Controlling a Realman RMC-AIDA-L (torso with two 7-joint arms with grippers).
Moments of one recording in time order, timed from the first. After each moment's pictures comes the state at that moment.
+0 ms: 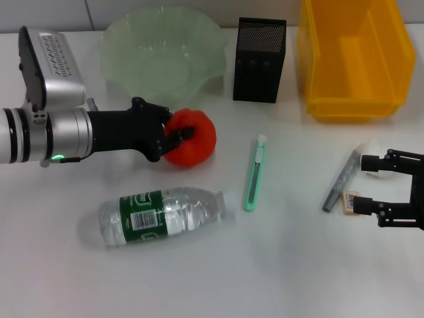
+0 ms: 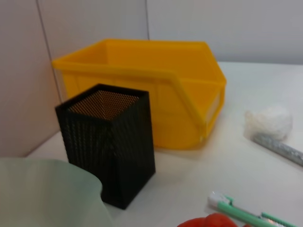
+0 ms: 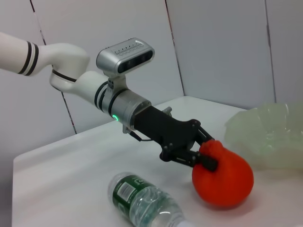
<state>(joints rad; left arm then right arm) -0.75 -2.07 0.50 0.38 2.25 1.27 -1.00 0.27 2.06 -0.67 -0.91 -1.96 -1.83 1.36</state>
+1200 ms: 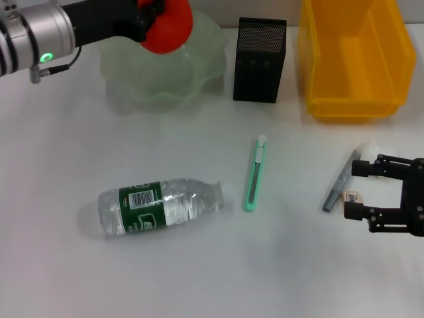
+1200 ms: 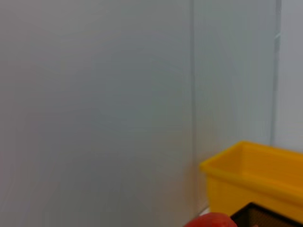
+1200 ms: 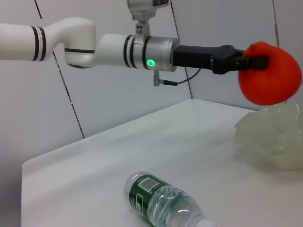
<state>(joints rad) -0.74 -2.08 0.78 0.64 1.83 1.04 -1.33 0.28 2.07 -0.68 -0.89 -1.96 -1.83 1.35</state>
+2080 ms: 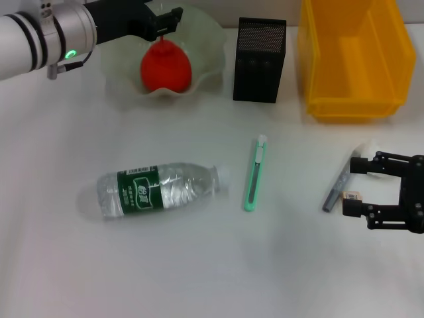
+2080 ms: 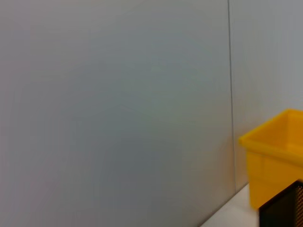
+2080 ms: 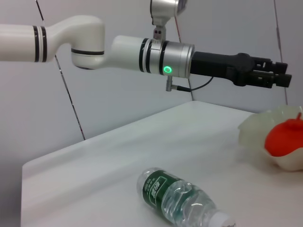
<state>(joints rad) -0.72 -2.07 1.09 0.67 1.68 0.76 -1.38 0.29 2.07 -0.67 -0.88 -1.96 -1.83 1.35</state>
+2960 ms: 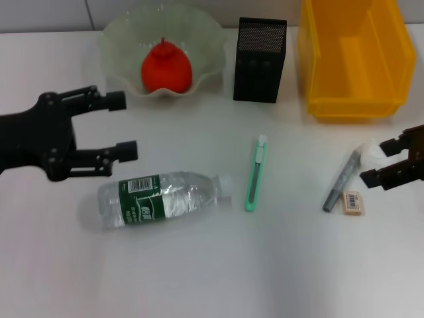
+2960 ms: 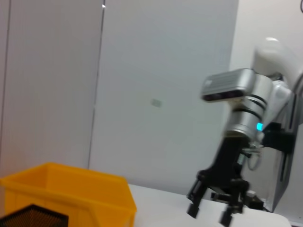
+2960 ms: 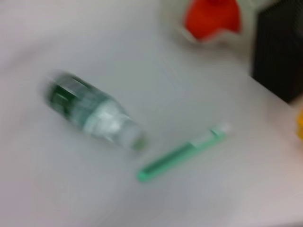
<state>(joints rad) -0.38 -1.95 0.88 0.77 1.64 1.84 -1.34 0.46 2.07 -0.96 -1.54 -2.43 -1.87 2.24</state>
